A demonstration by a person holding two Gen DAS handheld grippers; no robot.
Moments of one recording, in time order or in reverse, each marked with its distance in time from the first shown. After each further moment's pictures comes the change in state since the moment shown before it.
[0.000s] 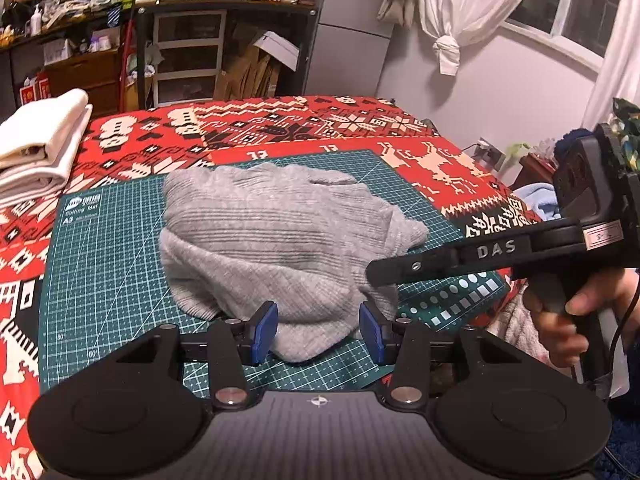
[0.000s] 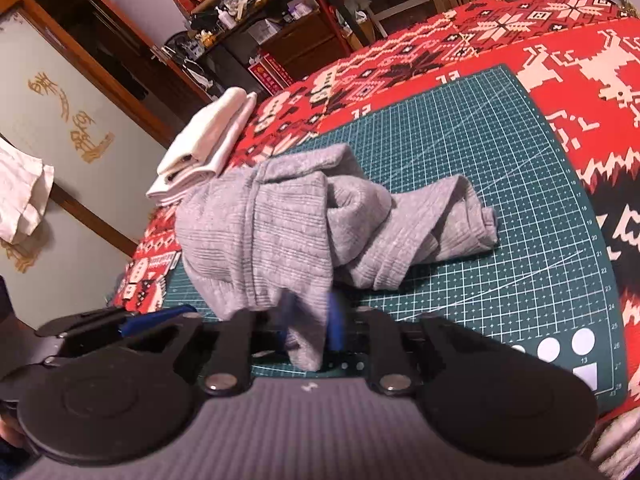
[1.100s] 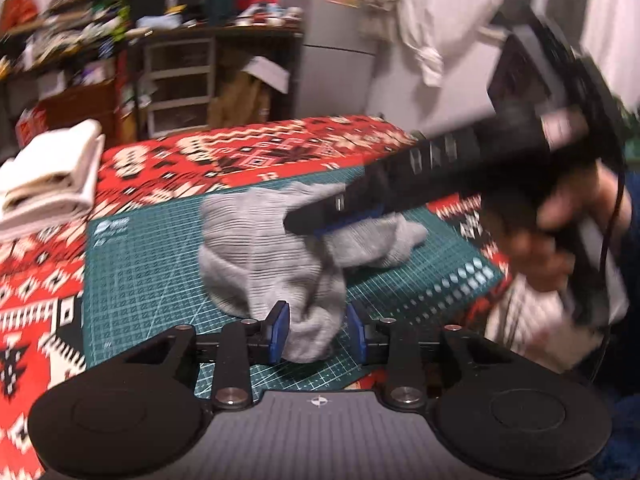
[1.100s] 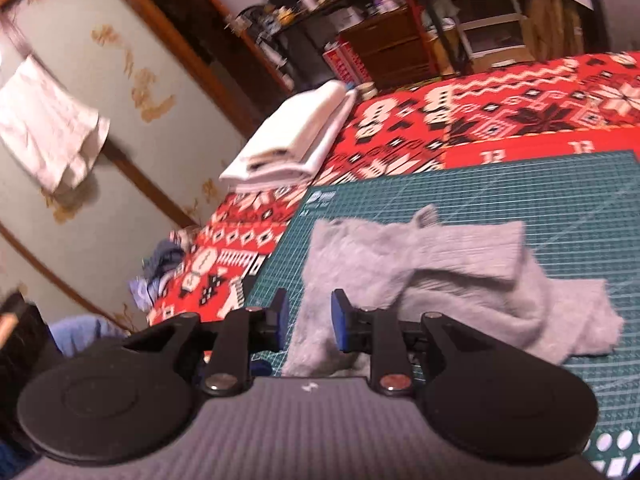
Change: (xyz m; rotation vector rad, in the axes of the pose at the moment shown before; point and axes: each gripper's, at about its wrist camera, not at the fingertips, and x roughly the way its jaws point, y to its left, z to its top) left arm -0.033 0.008 -0.013 0.163 -0.054 0.020; right arm 0.032 0.087 0.038 -0.161 0.041 0.129
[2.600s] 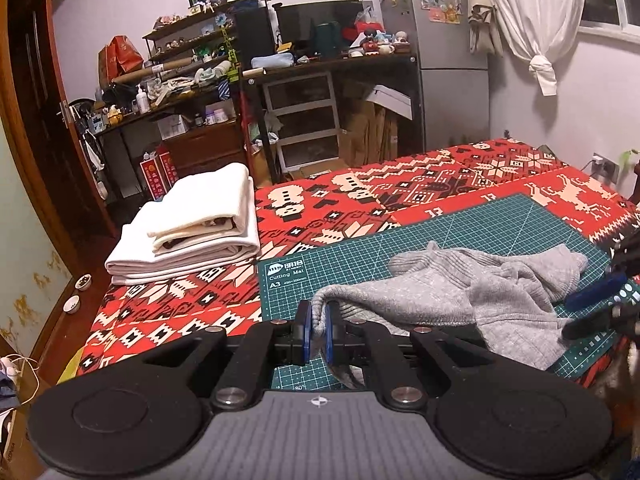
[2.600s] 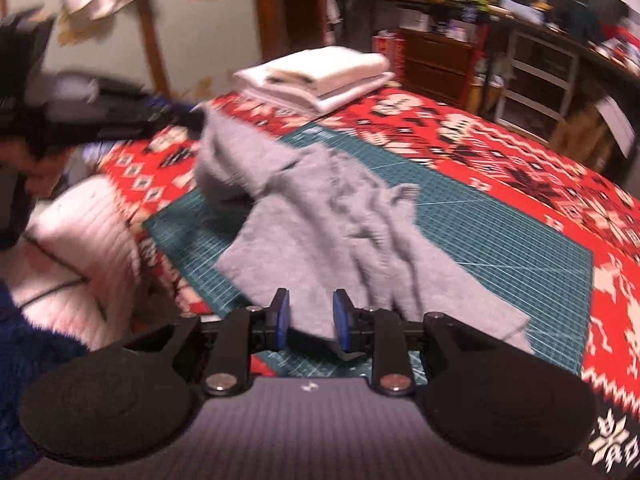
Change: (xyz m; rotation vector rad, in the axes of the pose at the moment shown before) left arm -0.025 0.066 0.014 -0.039 -0.082 0.420; right arm -0.014 0.035 -0.065 -0.585 0.152 -0.205
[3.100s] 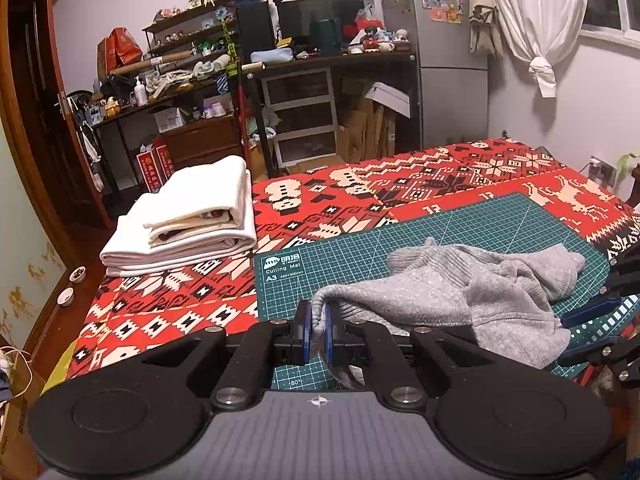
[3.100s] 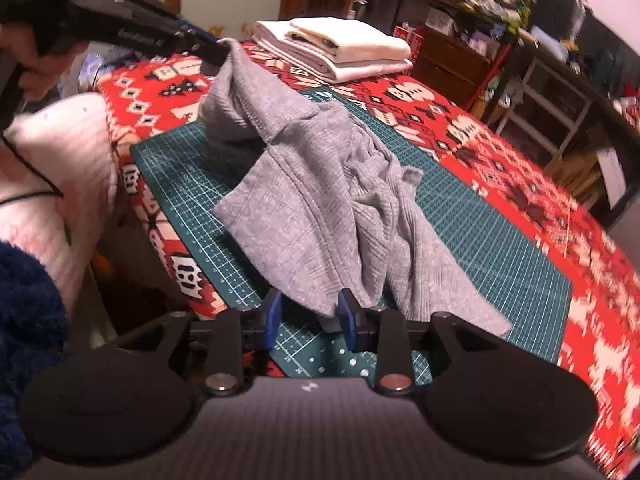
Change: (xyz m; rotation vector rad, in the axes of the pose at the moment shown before) left arm 0.002 0.003 -0.002 -0.019 0.014 -0.018; right arm 0.016 0.021 -0.012 -0.205 0.089 -0.100
